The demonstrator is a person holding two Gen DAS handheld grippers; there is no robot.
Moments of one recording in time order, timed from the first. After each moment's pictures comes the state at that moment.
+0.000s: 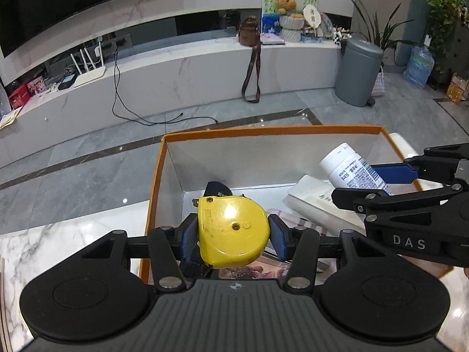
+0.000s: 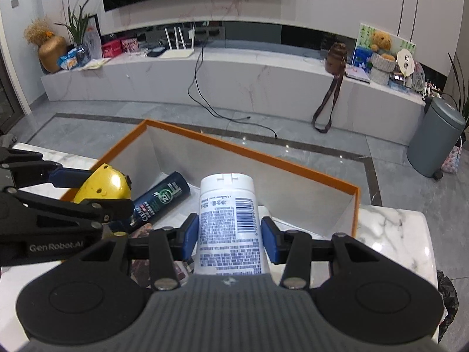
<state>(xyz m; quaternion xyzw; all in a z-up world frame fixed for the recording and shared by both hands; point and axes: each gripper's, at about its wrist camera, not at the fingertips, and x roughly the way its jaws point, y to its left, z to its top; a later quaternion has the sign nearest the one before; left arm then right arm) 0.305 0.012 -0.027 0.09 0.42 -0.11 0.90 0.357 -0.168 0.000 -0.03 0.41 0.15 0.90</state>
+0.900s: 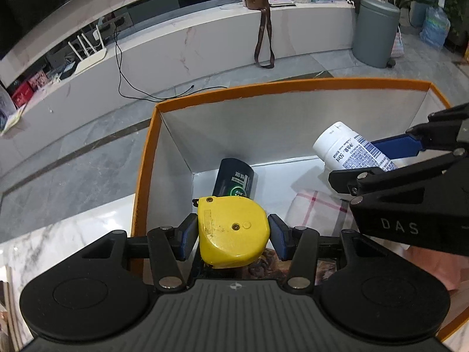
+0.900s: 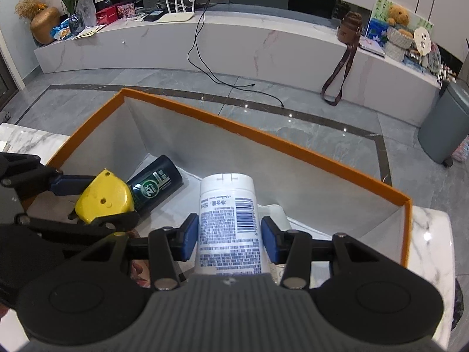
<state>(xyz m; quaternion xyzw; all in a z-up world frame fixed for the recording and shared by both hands) 0.339 0.002 -0.071 0.15 0.47 -0.08 0.87 0.412 -0.141 -0.041 -0.04 0.47 0.15 0.87</state>
